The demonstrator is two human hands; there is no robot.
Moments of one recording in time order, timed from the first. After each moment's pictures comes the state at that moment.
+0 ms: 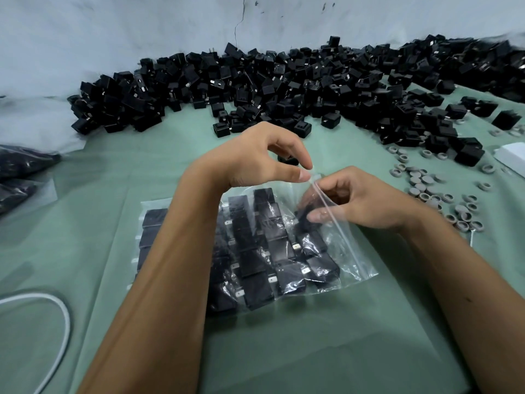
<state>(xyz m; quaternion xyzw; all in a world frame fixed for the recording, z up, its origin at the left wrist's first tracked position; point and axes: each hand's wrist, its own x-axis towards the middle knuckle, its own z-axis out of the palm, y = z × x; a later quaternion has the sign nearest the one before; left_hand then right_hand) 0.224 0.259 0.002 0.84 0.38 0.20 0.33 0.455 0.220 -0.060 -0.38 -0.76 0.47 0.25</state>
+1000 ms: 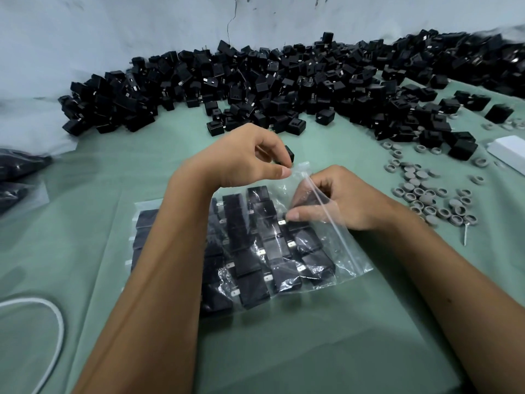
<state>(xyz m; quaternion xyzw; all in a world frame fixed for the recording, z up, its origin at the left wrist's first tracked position) 0.219 0.269 -0.009 0.83 0.42 0.19 0.31 0.439 0.221 -0.070 -0.42 -0.77 0.39 0.27</state>
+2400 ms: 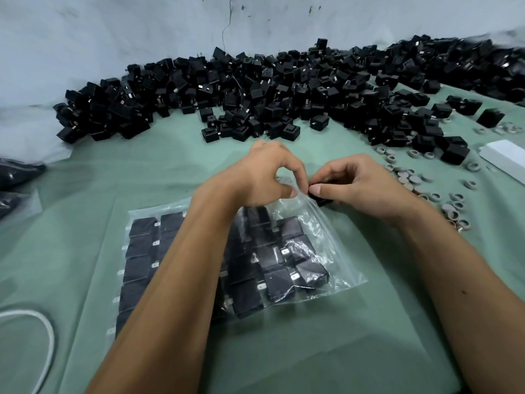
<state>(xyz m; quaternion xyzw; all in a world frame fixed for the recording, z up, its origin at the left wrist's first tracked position) 0.253 0.262 -0.020 0.88 0.41 0.11 0.21 0.468 0.224 -0.057 -0.52 -0.65 0.42 0.35</state>
